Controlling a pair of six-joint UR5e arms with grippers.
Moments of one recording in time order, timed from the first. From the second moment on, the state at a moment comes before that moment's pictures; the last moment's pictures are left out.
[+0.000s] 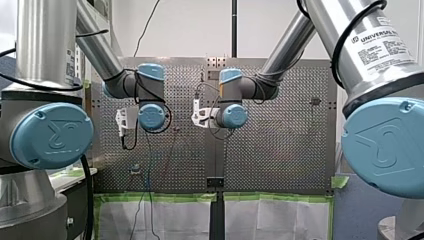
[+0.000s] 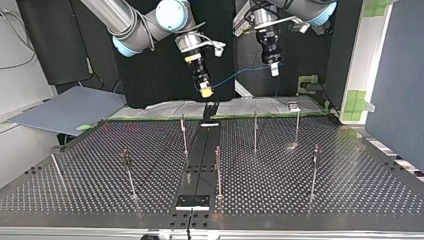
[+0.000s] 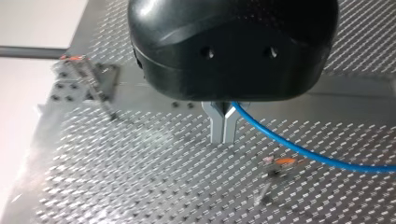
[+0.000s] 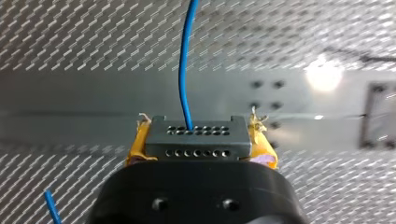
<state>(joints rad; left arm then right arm) -0.46 -1.60 -2.35 -2.28 -2.28 -1.62 2.41 -1.13 1.78 -0.63 1.70 1.61</state>
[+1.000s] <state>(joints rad) -0.33 -1.52 -2.14 -2.49 -2.29 -1.63 2.43 -1.18 1.55 -0.44 1.60 1.65</state>
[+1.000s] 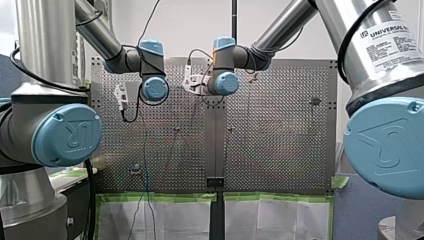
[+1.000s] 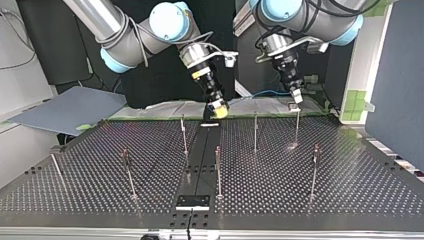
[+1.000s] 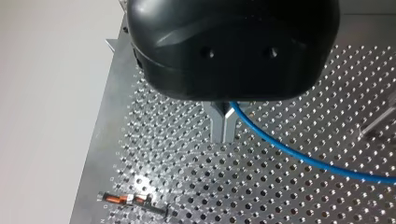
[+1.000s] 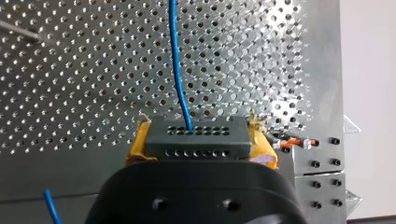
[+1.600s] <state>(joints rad) -0.24 -1.49 -2.07 -2.55 -2.22 -1.62 2.43 -1.14 1.40 -0.37 1.56 1.70</state>
